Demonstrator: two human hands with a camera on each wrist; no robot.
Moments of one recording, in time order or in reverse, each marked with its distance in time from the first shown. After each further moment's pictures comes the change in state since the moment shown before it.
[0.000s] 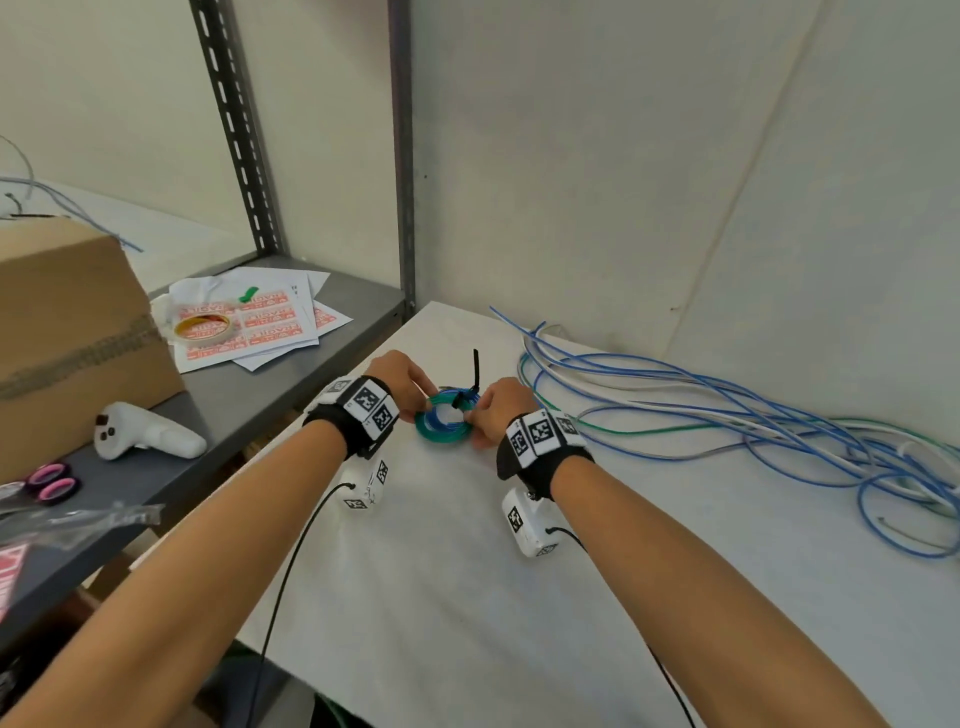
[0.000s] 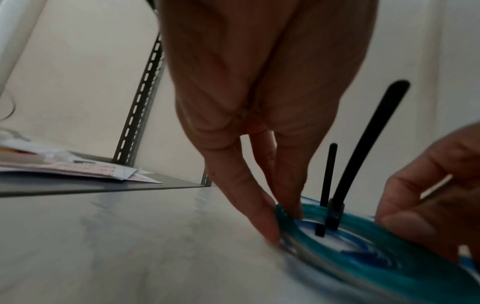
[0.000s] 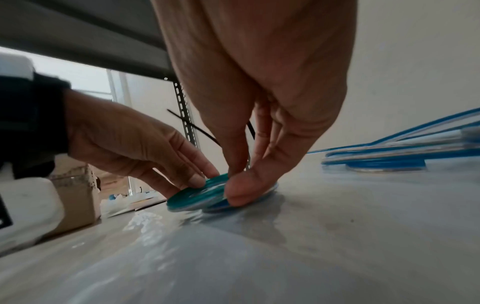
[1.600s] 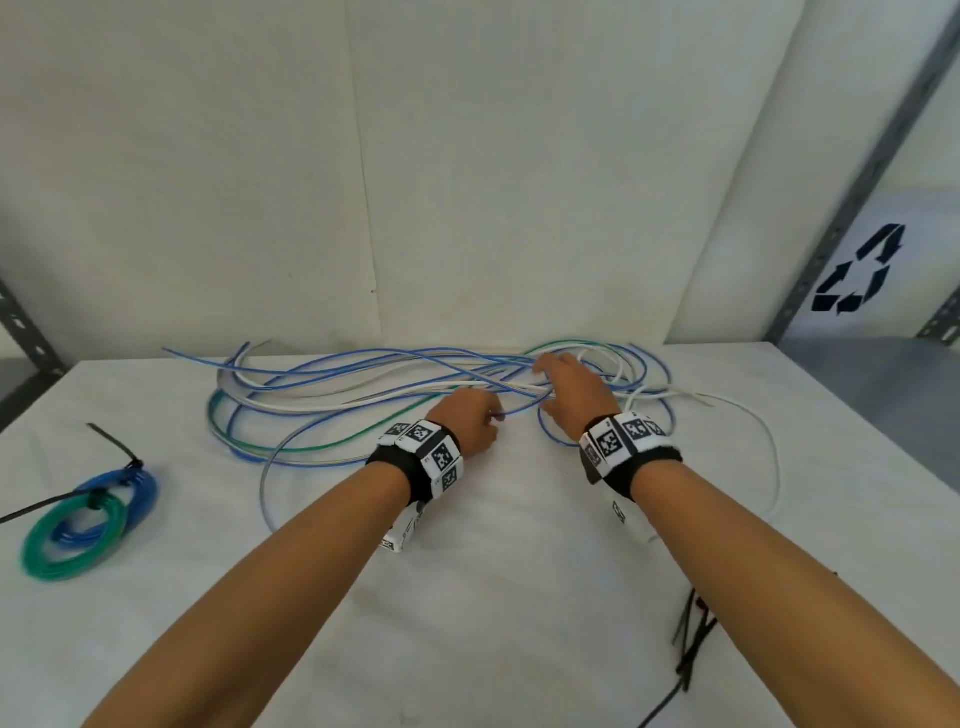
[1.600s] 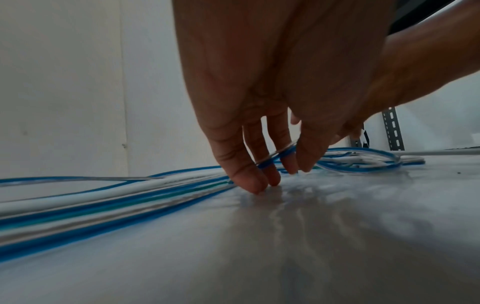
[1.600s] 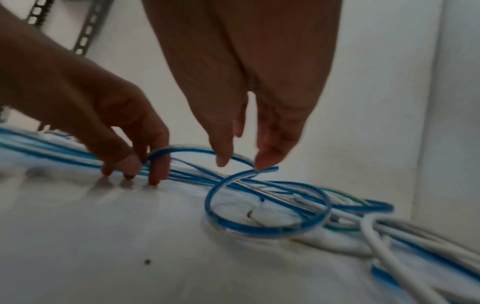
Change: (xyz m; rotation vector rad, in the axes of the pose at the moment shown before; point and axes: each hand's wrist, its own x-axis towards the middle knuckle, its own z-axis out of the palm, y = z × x) left_hand -0.031 0.256 0.339 0.538 -0.274 0.914; right_hand -0.099 0.316 -0.283 -0.463 0.469 0.109
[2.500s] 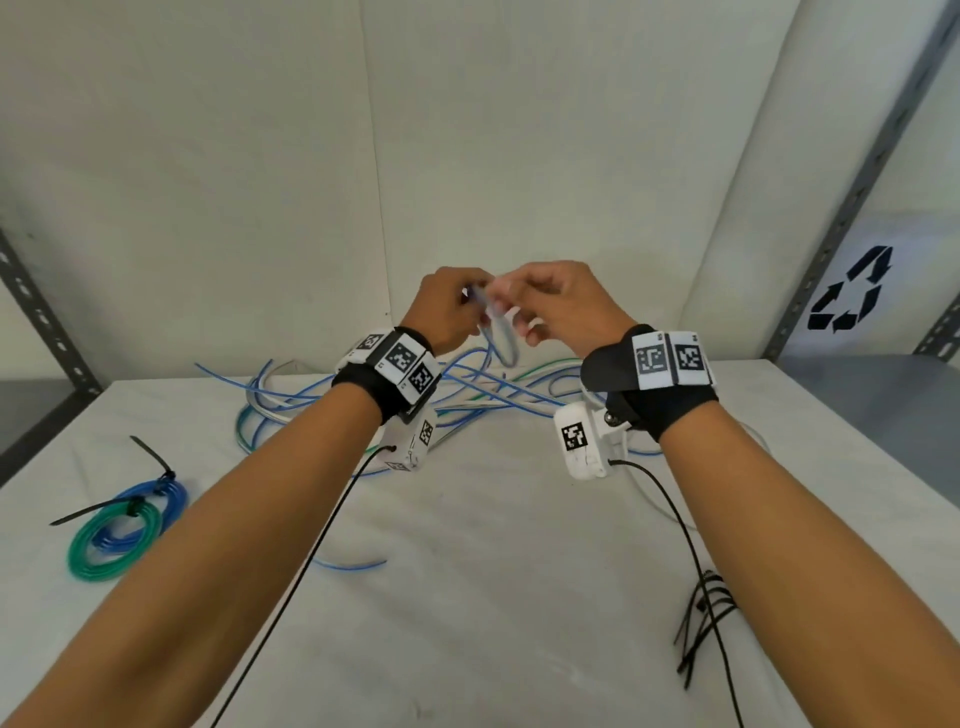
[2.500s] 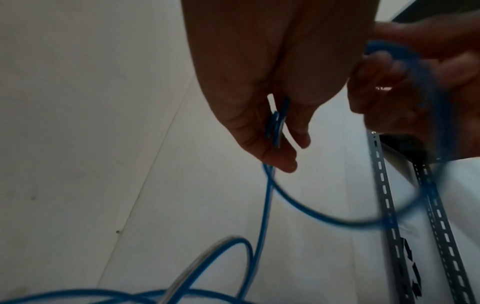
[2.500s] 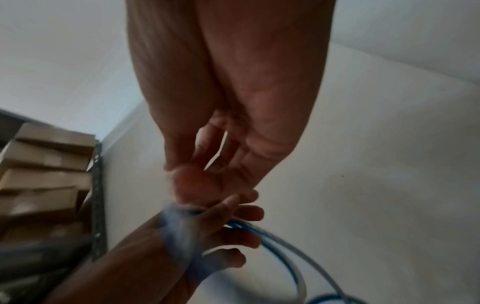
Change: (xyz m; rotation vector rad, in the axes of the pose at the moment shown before) left_hand -0.009 0.023 -0.144 -0.474 0.520 0.276; right_hand -0.010 -0.084 -0.136 1.110 0.043 -0.222
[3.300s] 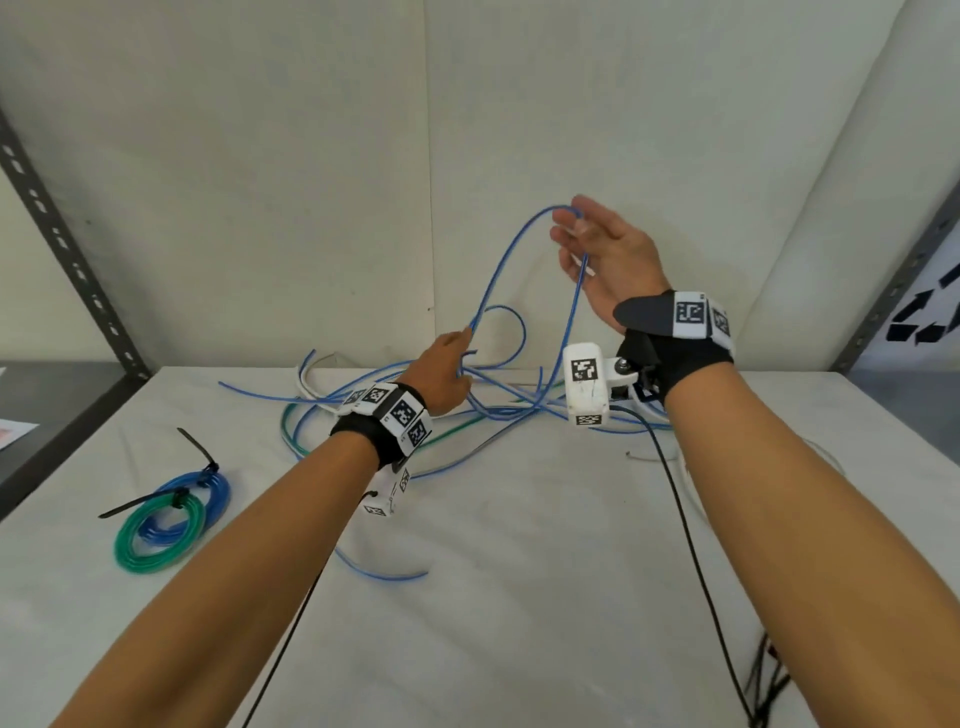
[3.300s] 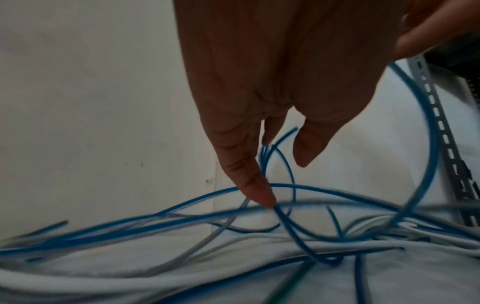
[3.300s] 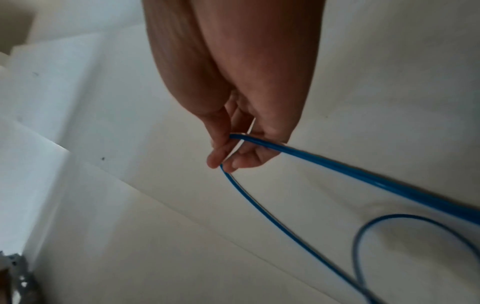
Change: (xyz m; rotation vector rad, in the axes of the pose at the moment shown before) left_hand -0.049 -0.101 -0.012 0.358 -0.306 -0.329; right_hand 0.075 0.020 0.011 0.629 0.237 0.019
